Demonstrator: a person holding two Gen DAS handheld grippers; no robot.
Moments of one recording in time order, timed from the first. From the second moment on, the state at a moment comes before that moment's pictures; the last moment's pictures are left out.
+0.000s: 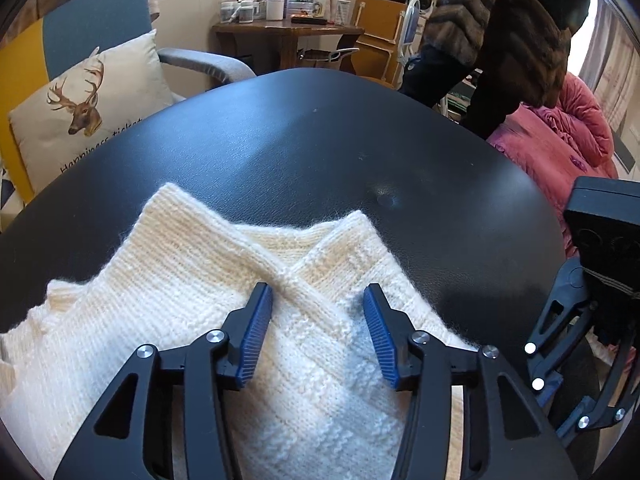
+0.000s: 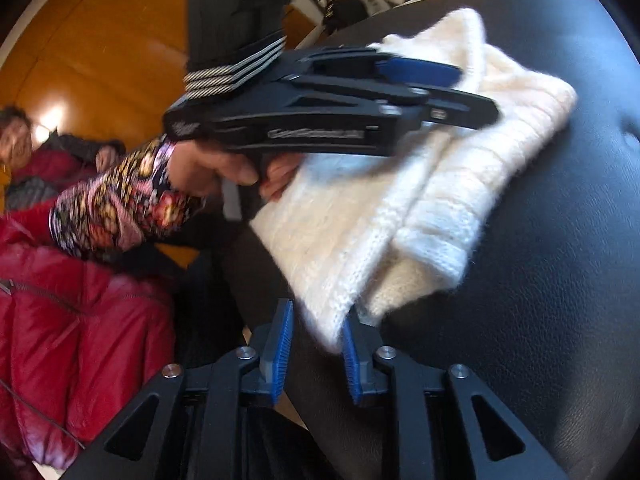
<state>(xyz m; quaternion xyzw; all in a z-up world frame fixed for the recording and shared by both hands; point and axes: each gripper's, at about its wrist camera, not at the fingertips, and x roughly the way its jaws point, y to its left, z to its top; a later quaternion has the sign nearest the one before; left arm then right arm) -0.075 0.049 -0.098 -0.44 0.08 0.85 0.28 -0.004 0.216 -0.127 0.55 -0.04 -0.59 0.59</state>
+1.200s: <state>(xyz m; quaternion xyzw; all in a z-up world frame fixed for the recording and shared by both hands) -0.051 -0.014 -0.060 -0.38 0.02 0.90 0.21 0.041 0.289 -0.067 0.38 -0.16 -0.85 0.34</state>
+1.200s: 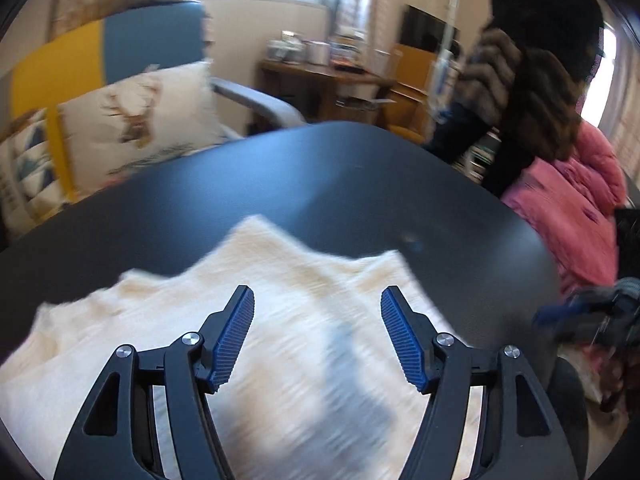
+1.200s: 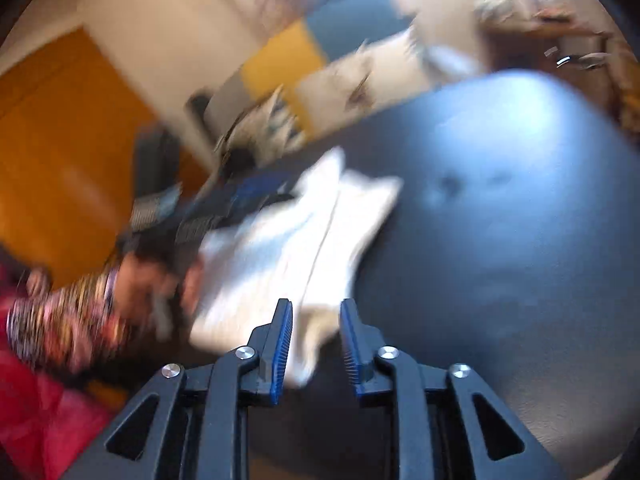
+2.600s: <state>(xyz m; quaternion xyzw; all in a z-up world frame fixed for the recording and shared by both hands) -0.020 -0.090 -0.088 -0.37 -0.10 0.91 0.14 -0.052 0.088 -0.065 0.41 0.00 -0.88 0.24</state>
